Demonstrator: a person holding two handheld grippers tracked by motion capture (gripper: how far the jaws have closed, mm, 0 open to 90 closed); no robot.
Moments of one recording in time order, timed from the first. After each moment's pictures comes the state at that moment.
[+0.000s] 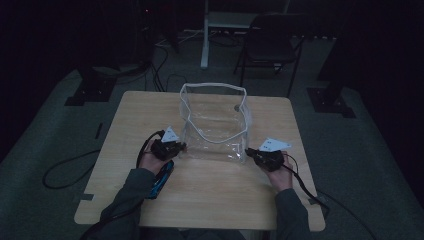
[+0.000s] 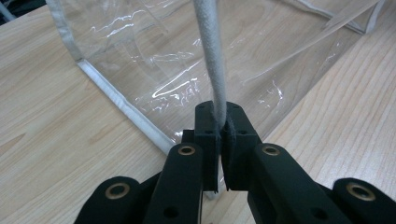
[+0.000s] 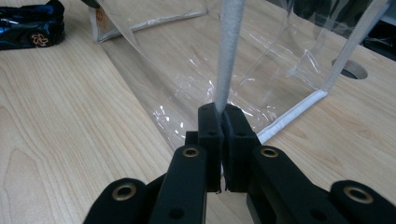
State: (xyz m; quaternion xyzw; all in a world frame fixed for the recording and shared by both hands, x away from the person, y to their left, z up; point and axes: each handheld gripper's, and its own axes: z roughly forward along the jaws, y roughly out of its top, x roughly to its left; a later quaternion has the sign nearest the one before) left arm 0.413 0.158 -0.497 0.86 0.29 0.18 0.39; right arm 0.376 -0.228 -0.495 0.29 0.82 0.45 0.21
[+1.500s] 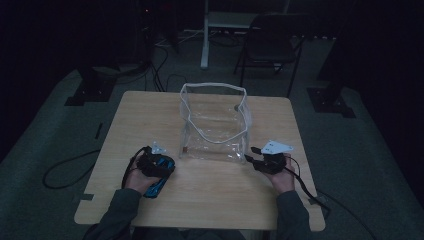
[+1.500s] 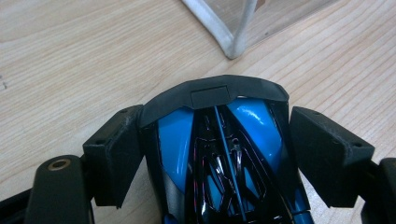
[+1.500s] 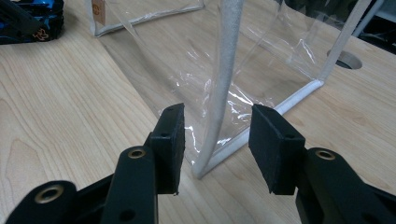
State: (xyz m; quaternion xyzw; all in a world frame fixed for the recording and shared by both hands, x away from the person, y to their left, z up) left arm 0.369 0.193 -0.520 0.85 0.41 0.15 0.29; right arm 0.369 -0.233 -0.498 0.30 0.82 0.44 0.21
